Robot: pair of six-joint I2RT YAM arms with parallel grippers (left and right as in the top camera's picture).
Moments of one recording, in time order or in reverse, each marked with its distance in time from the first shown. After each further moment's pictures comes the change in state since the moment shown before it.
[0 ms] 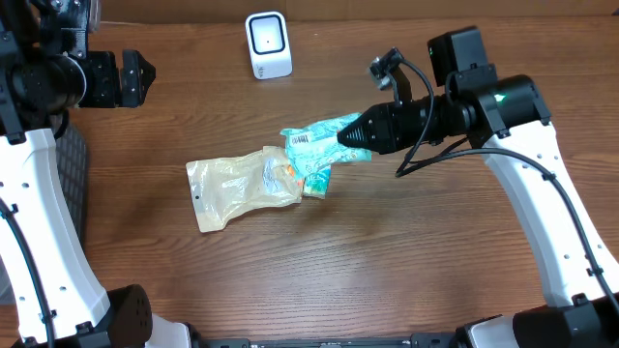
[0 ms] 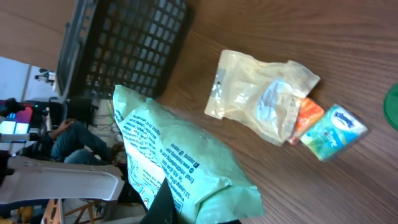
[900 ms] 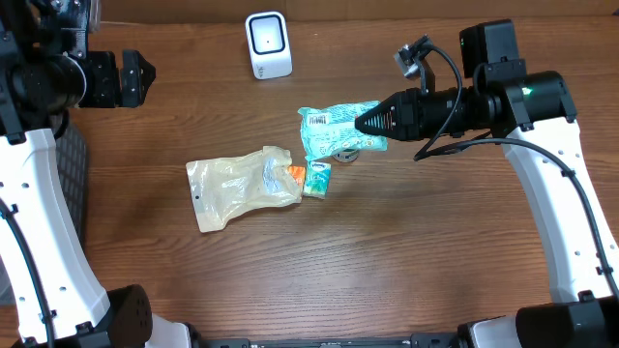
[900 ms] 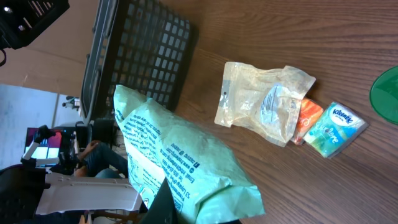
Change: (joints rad) left arm 0.000 0.000 0.000 0.000 0.000 0.000; right arm -0.103 -0.002 0.002 -0.013 -0.087 0.053
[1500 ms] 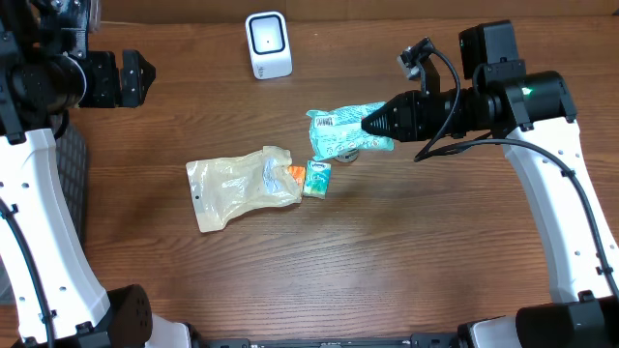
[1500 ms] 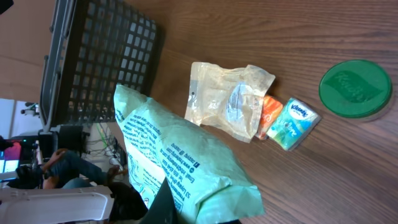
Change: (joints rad) left arm 0.000 0.000 0.000 0.000 0.000 0.000; right arm 0.000 0.000 0.000 -0.015 0.136 -0.022
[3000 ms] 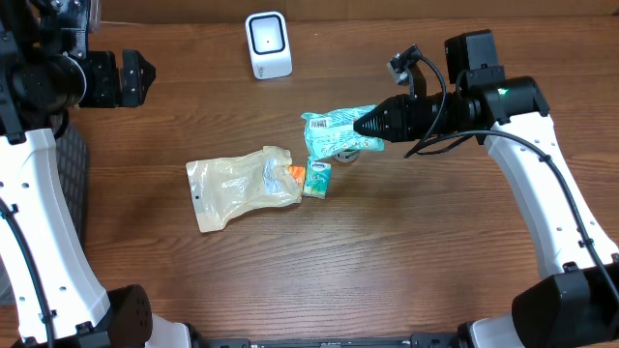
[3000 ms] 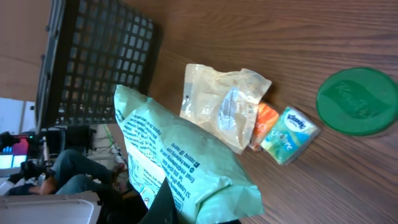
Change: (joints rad) left arm 0.000 0.000 0.000 0.000 0.000 0.000; right arm 0.000 0.050 -0.121 0.165 -0.034 0.002
